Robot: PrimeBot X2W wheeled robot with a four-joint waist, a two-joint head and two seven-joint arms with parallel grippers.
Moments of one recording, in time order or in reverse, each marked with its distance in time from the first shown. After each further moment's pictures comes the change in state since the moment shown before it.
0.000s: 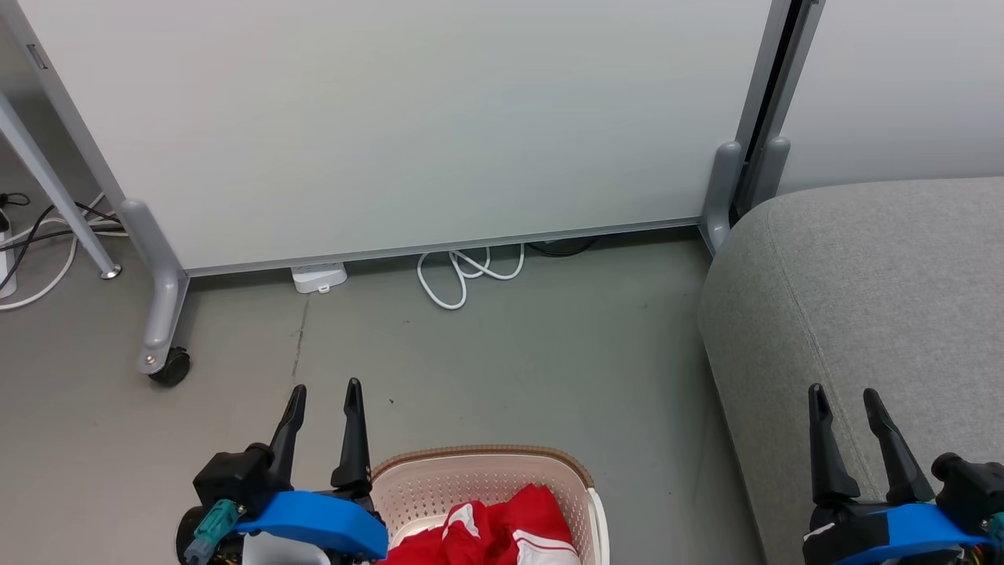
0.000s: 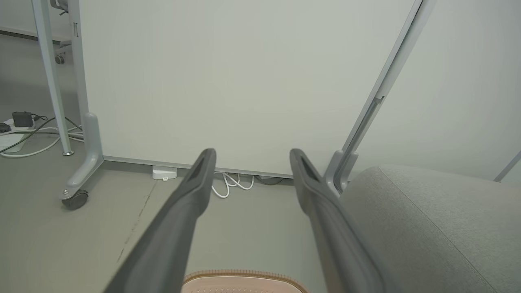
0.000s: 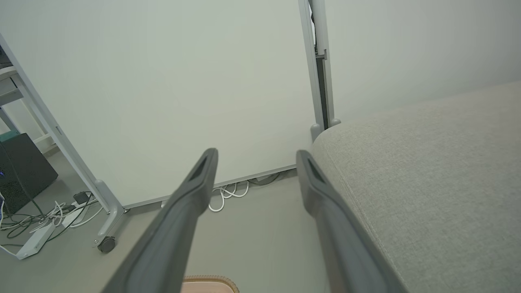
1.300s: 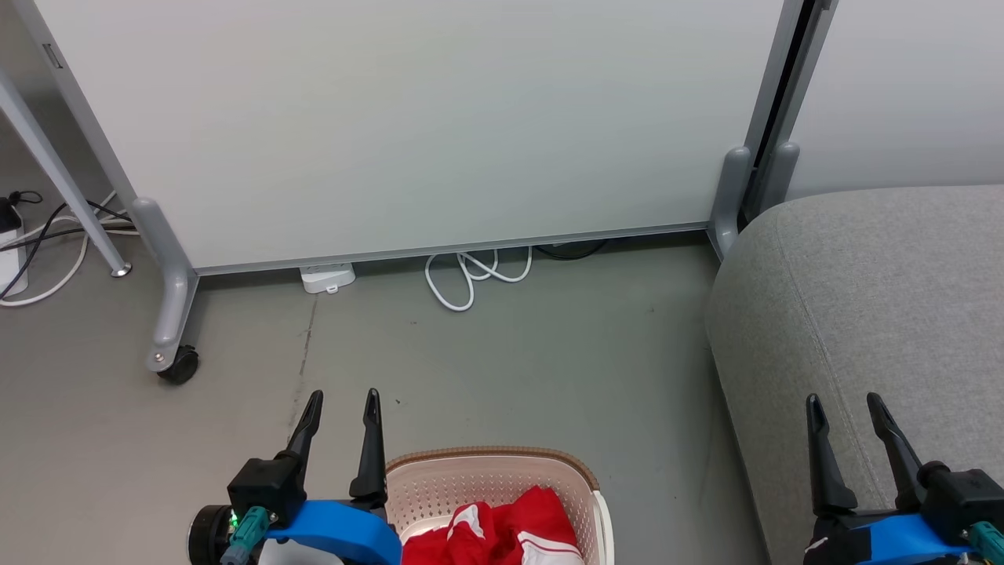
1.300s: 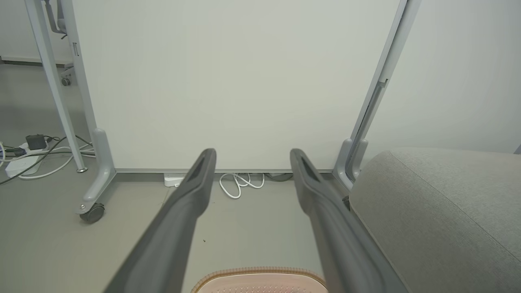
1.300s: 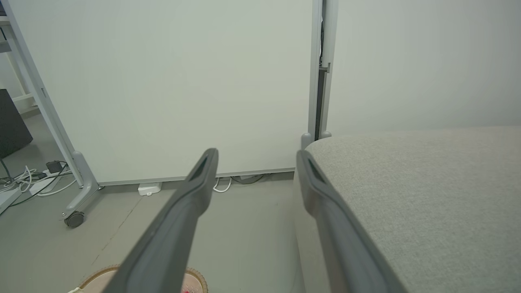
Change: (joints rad) left arm -0.015 0.002 -0.044 0.066 0.108 0.026 -0.056; right arm 0.016 -0.003 -0.015 0.000 -0.192 0.000 -0.037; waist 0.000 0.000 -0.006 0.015
